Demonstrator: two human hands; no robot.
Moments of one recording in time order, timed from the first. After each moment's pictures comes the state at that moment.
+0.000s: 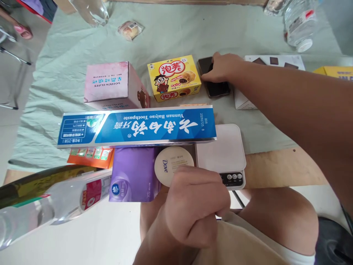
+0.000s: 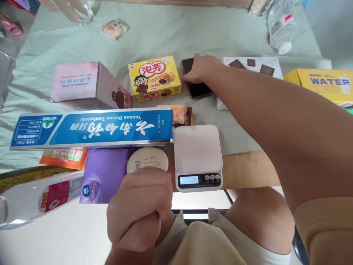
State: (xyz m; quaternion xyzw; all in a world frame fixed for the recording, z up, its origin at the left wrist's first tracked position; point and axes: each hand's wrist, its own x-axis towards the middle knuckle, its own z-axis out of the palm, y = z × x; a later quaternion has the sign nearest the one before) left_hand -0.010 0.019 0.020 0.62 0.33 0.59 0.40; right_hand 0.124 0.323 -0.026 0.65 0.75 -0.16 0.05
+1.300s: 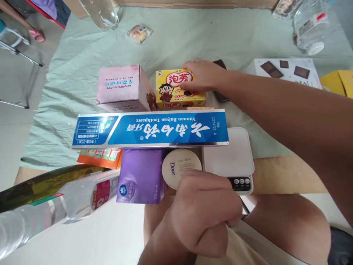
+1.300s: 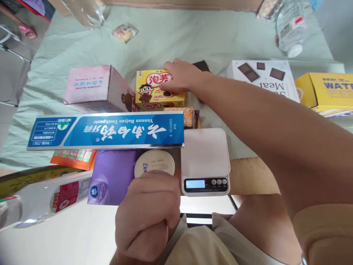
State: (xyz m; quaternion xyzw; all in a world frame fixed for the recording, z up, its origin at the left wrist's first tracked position) left_hand -0.019 0.016 0.021 0.63 0.32 0.58 0.41; right_hand 0.059 0.293 -0.013 0.48 0.86 -0.17 0.02
